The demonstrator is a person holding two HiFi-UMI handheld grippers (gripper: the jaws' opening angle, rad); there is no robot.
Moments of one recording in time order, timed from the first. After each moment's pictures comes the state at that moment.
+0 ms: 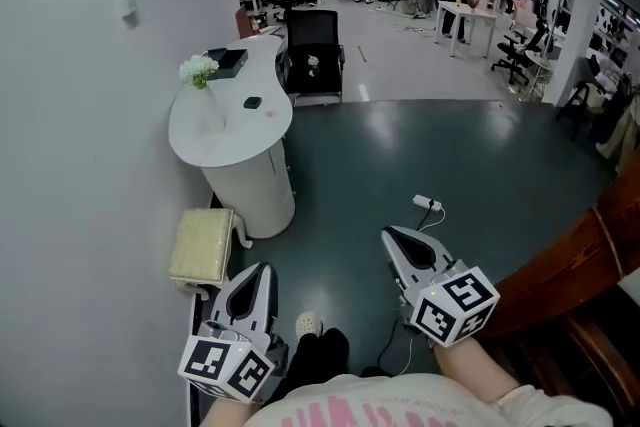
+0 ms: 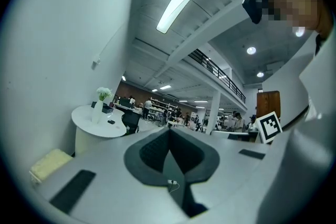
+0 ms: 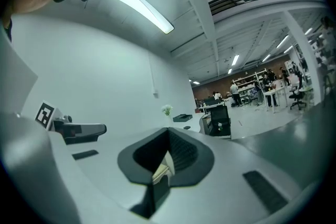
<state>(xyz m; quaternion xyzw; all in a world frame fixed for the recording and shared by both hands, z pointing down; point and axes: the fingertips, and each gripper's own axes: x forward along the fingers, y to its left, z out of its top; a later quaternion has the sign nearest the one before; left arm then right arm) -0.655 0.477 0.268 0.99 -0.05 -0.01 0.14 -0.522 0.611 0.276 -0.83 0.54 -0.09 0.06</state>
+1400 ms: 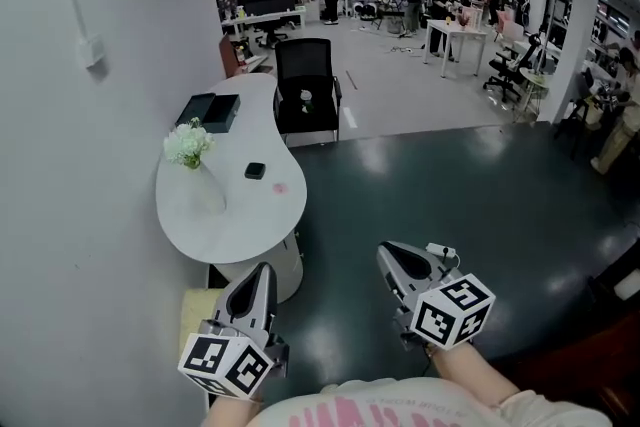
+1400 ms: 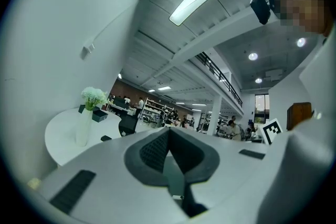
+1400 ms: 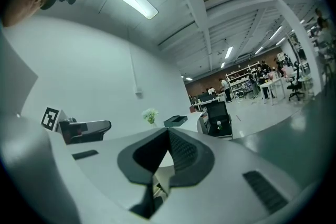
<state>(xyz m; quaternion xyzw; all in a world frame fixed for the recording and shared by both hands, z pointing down) -0.446 0.250 0.244 0.99 -0.01 -0.02 0.16 -0.334 0.403 0.271 -0.85 0.51 -0.12 0.09</state>
